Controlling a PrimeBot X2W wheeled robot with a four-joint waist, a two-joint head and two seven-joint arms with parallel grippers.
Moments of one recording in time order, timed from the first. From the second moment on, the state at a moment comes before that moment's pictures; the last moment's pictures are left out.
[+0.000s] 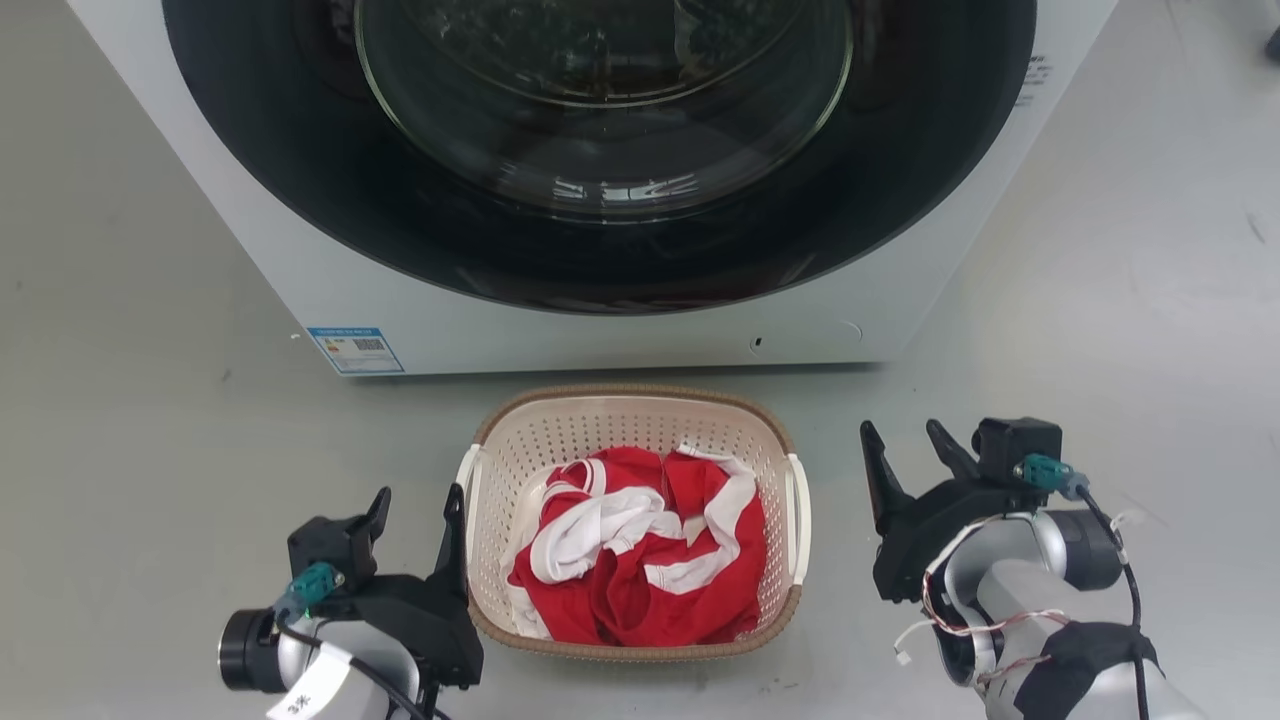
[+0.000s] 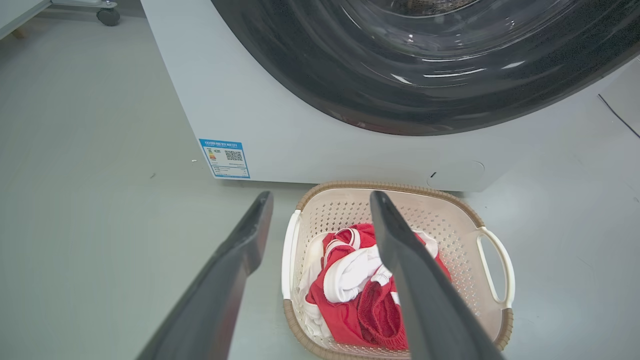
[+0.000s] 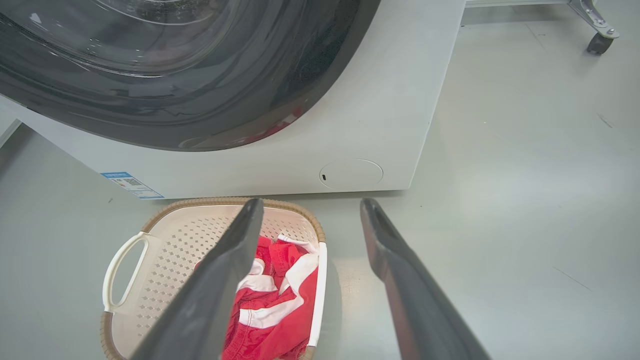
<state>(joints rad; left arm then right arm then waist) -0.51 0.12 -0.48 0.76 -0.64 0.11 -0.25 -0.79 -0.15 0.86 0.98 0.90 -0.10 -0.25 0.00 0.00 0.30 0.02</state>
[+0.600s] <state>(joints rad) -0.14 0.14 -0.41 0.46 -0.52 0.12 -0.25 -0.40 -0.19 0.71 0.70 0.78 -0.12 -0.25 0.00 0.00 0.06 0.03</state>
